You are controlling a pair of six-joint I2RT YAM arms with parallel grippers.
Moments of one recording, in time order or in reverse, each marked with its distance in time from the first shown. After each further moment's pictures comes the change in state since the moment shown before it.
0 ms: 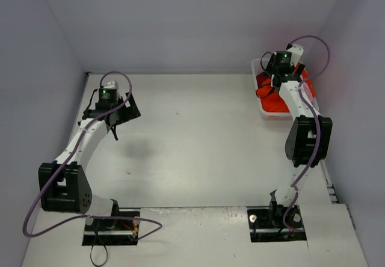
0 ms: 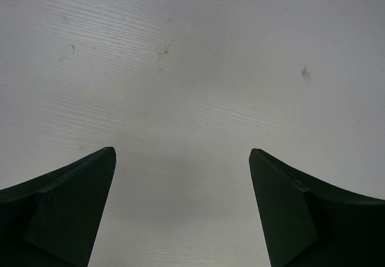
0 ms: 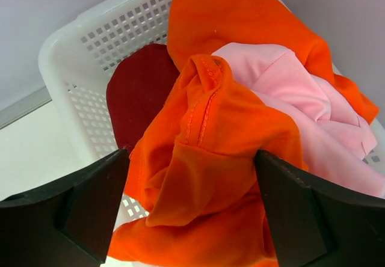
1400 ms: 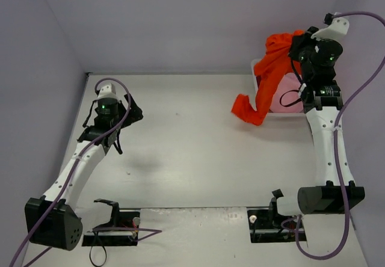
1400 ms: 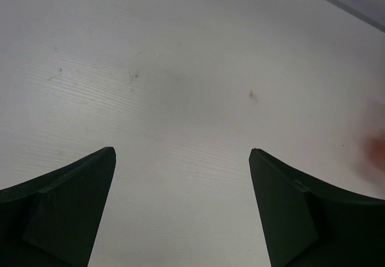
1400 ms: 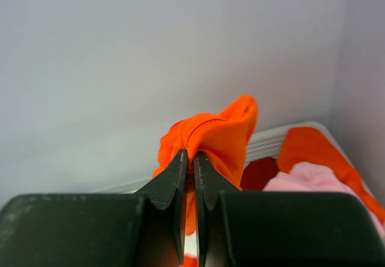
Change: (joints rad) left arm -0.108 -0.266 -0.164 0.140 -0.137 -0.088; right arm 0.008 -0.537 -0.013 0.069 -0.327 -0.011
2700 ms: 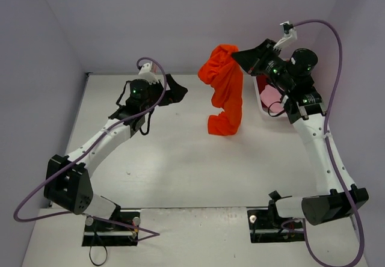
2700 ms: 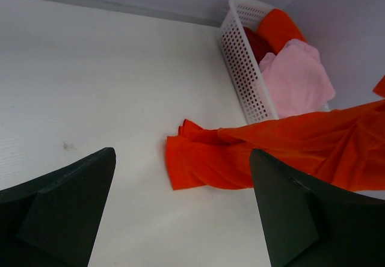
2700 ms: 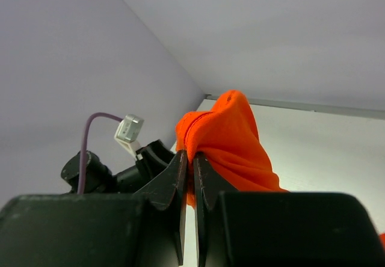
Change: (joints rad) left arm -0.261 0.314 0.234 0.379 0.248 -0.080; right arm 0.219 -0.070 -0.111 0.069 -0.594 0.377
